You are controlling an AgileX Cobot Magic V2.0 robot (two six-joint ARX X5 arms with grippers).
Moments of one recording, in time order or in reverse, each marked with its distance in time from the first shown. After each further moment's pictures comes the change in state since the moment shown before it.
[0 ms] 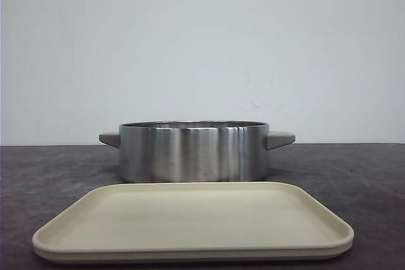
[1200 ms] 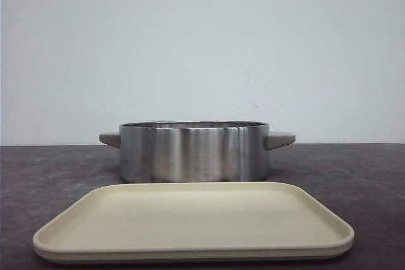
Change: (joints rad) left arm 0.000 0.000 0.000 0.000 0.000 0.000; right arm -0.198 -0.357 -0.416 0.051 -0.058 -0.006
